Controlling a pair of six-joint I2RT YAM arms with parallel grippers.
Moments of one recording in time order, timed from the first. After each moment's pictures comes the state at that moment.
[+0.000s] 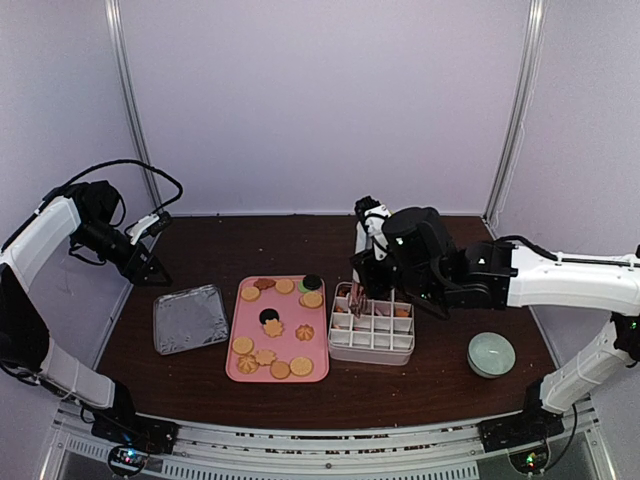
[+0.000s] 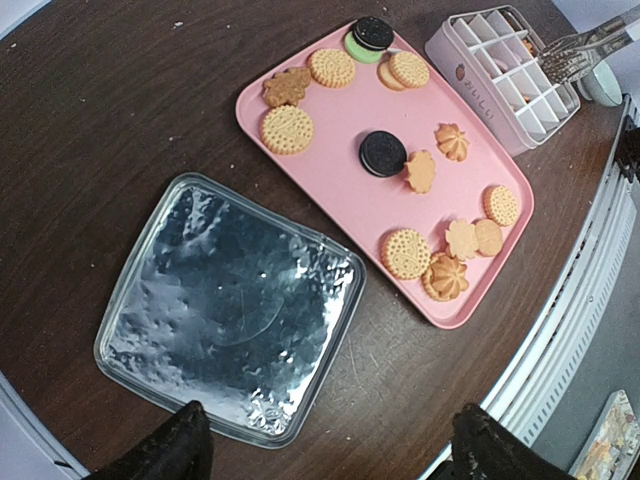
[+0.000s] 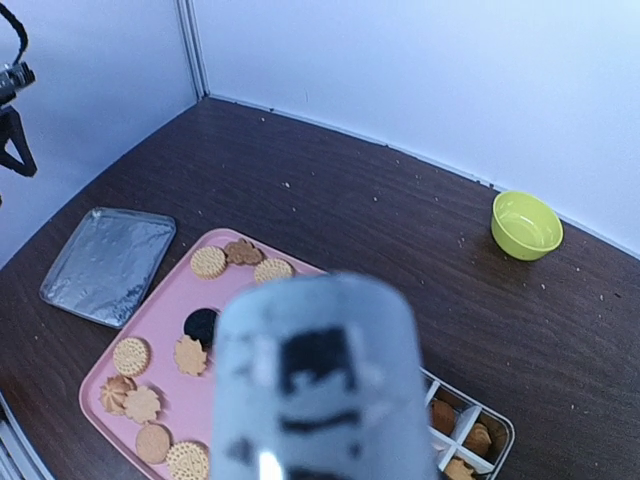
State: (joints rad) left arm 0.09 1.39 1.31 -1.29 0.59 0.74; right arm 1.10 1.41 1.17 -0.28 0.51 0.29
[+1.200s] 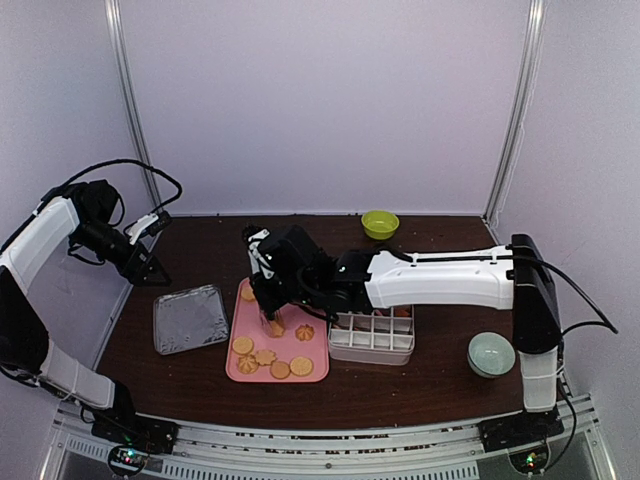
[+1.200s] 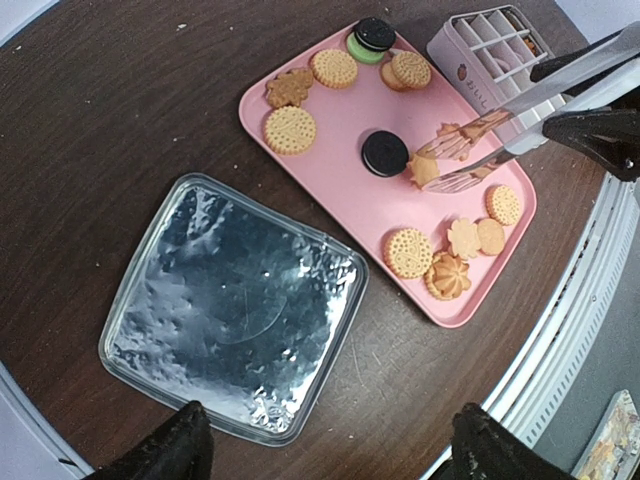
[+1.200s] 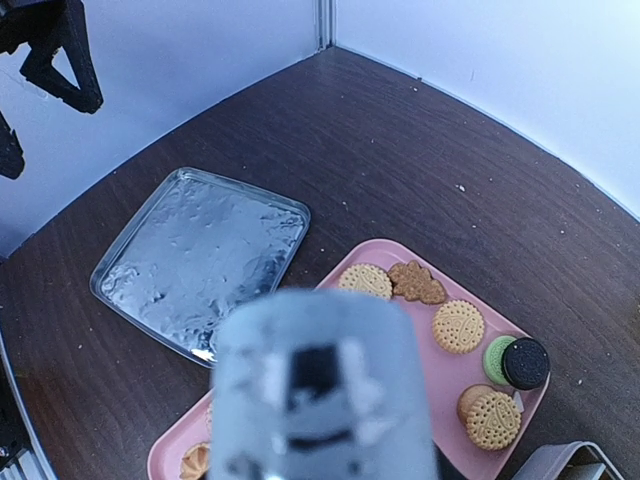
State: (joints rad) left arm 0.09 1.37 1.31 -1.29 0.58 0.74; right arm 1.17 2.06 1.74 -0.24 0.35 0.23
